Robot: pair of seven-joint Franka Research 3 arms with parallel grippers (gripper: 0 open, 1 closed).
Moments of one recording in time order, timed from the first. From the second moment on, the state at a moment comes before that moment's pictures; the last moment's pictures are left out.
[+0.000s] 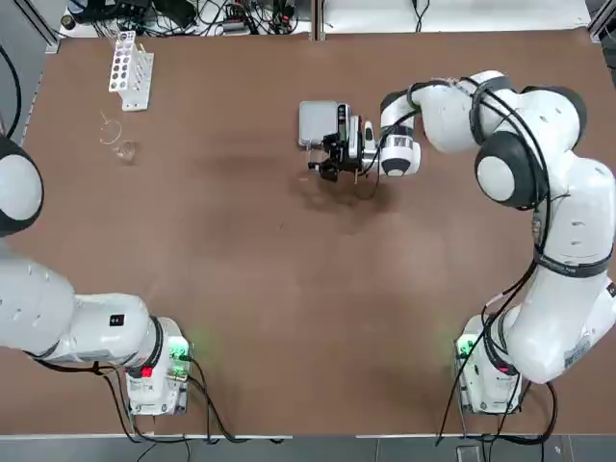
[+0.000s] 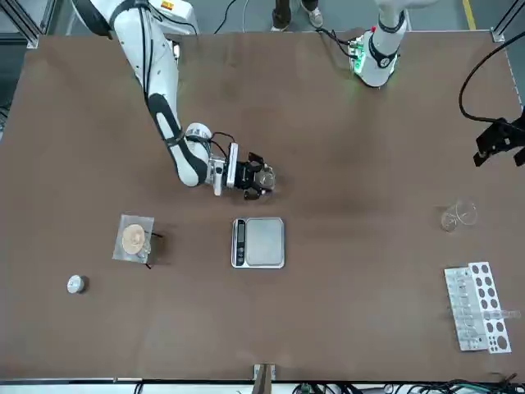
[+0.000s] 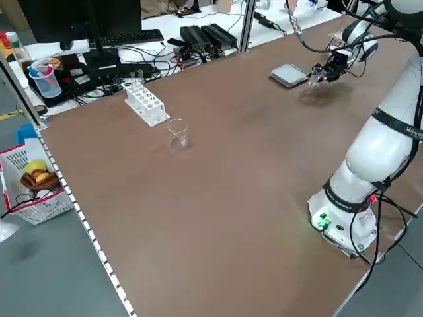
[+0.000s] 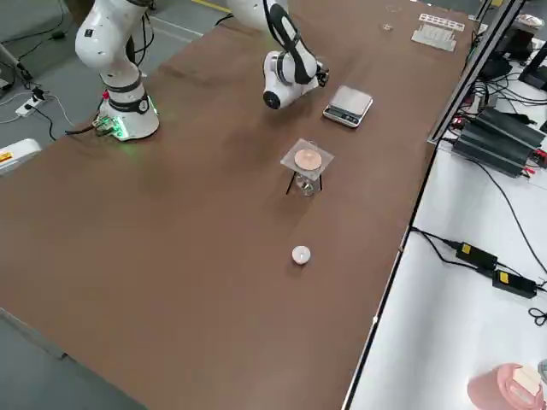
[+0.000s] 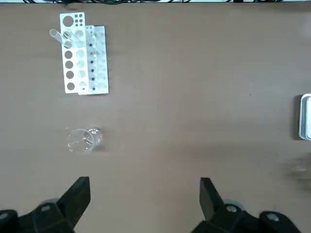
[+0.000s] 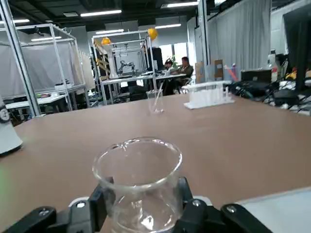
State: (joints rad) left arm 0.04 0.05 -0.02 -1.47 0.00 1.63 0.03; right arm 0.50 0.66 0.12 -2.00 2.17 2.05 -2.69
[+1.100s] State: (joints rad) left arm 0.04 0.05 -0.02 -1.47 0.00 1.63 0.03; right arm 0.44 0.68 0.06 -1.84 2.18 2.13 -2.56
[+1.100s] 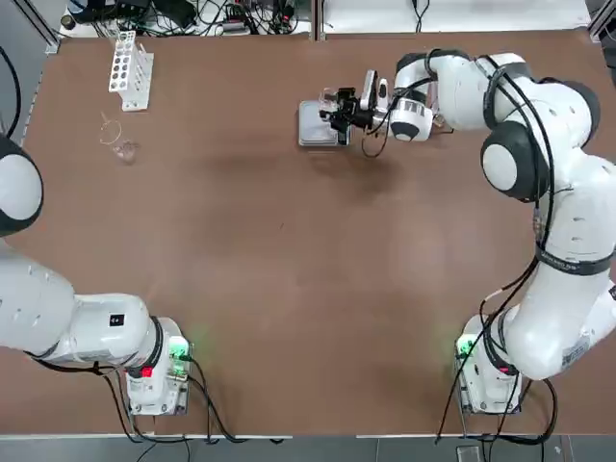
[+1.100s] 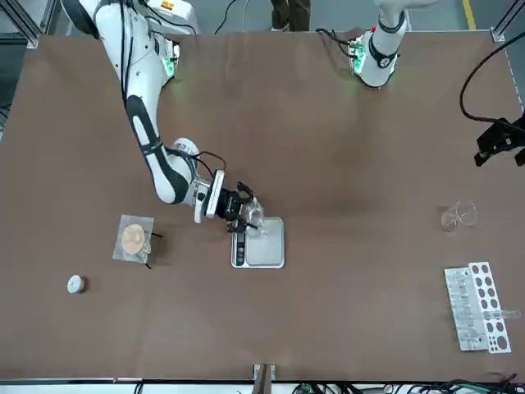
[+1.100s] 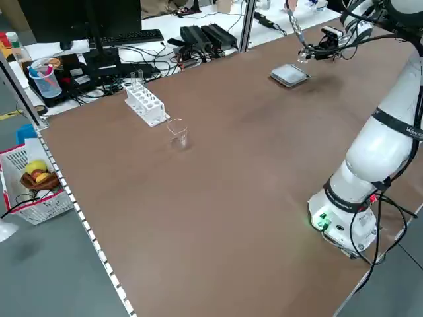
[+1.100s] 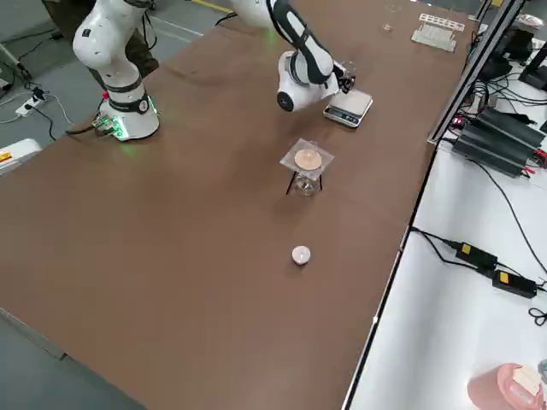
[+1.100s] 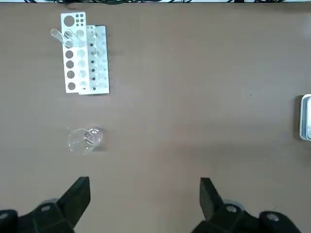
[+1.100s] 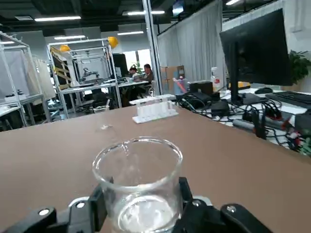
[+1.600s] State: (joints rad) left arm 0.04 0.05 -0.02 -1.47 0.00 1.62 0.03; right arm 0.46 0.77 0.05 -1.76 2.18 2.17 -2.56
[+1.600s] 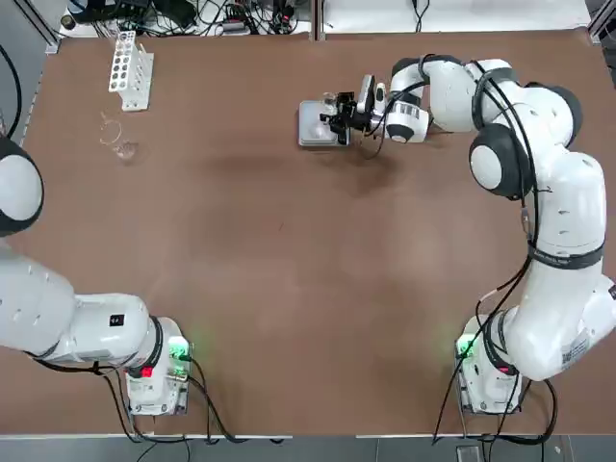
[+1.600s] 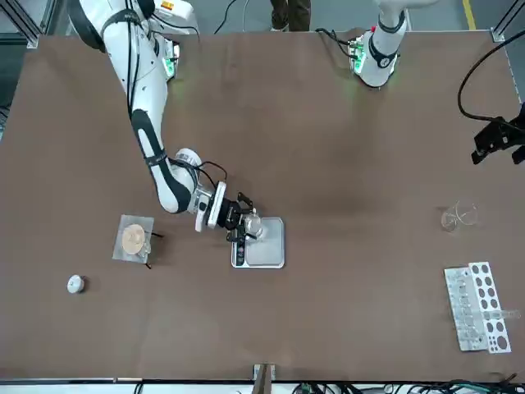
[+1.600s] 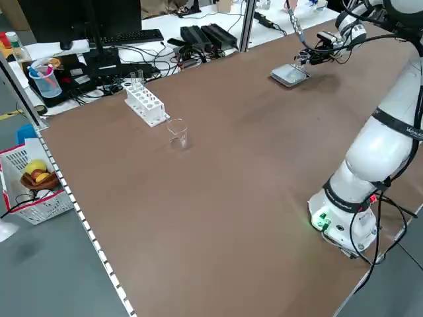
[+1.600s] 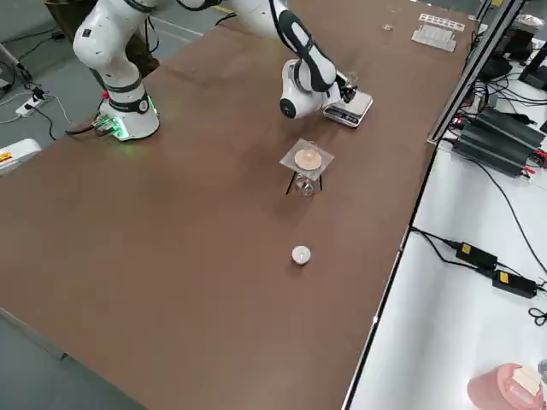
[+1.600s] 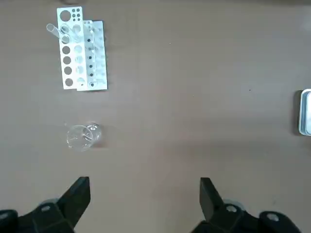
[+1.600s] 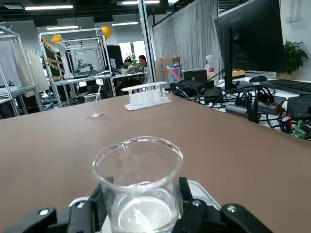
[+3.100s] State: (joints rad) left arm 0.04 0.05 -0.02 -1.47 0.00 1.61 0.03; right arm 0.46 0.86 0.03 -1.64 2.18 2.18 -2.56
